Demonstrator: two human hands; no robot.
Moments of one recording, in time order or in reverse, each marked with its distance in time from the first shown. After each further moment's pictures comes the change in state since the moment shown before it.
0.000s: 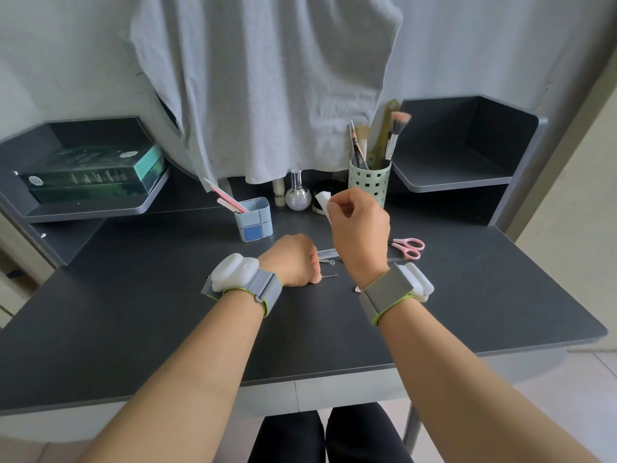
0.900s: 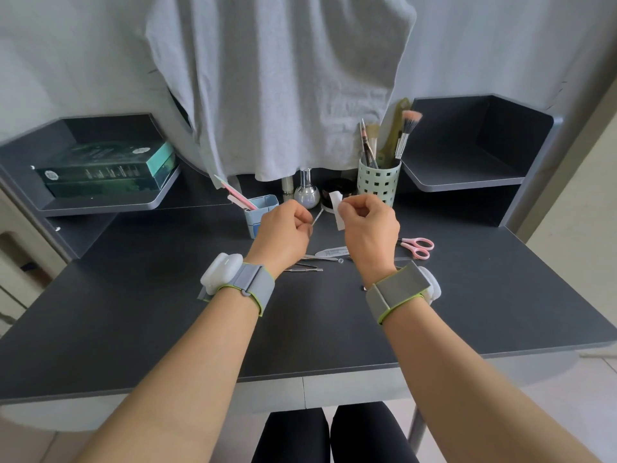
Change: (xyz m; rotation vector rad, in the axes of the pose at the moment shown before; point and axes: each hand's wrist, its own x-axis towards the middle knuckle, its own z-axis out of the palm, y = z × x) left_hand -0.003 -0.018 -0.010 -0.438 0.531 -0.007; right_hand -0.002 -0.002 -0.001 0.141 -0.030 0.227
